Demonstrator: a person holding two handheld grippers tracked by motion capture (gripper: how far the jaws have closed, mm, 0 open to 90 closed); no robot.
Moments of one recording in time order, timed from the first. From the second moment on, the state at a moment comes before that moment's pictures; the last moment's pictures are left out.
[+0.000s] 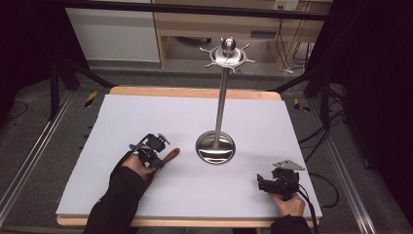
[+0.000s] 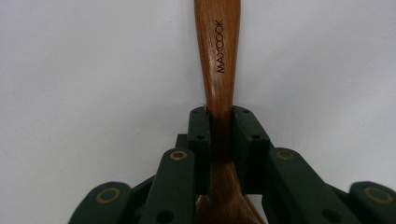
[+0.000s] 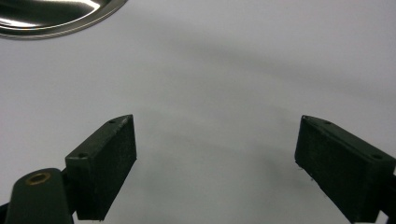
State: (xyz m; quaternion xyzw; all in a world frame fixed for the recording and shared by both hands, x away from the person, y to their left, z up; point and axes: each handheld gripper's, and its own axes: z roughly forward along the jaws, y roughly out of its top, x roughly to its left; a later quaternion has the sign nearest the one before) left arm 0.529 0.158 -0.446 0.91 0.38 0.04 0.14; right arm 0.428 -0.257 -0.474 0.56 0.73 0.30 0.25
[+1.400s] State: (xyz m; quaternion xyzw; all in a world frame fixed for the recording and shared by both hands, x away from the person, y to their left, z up) left arm 0.487 0.195 -0.418 0.87 0.37 0.12 0.31; right arm 0.428 -0.256 -0.474 0.56 0.73 0.29 0.25
